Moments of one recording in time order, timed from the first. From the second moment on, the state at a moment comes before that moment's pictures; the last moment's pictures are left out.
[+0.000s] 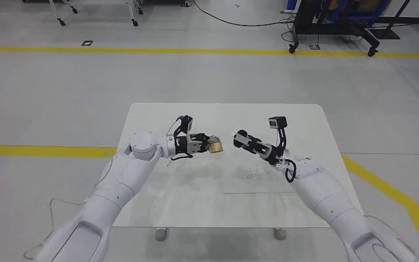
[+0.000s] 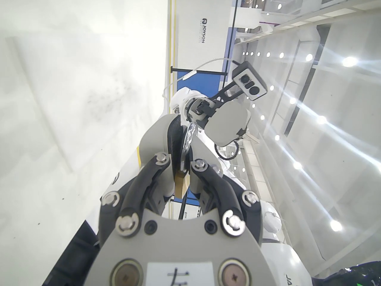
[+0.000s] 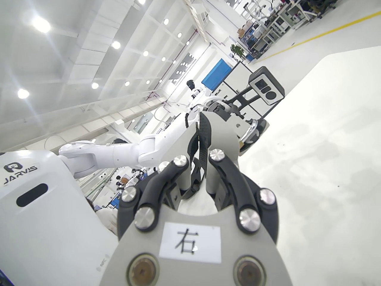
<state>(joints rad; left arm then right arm) 0.77 -1.28 -0.86 -0.94 -0.52 -0.03 -1.04 -0.98 -1.12 0.87 -1.00 0.57 -1.01 0.77</state>
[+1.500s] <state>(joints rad) 0.63 -1.37 -0.78 -0.62 -0.71 0.39 -1.13 -1.10 -1.02 0.99 -1.81 -1.54 -0.82 0.37</state>
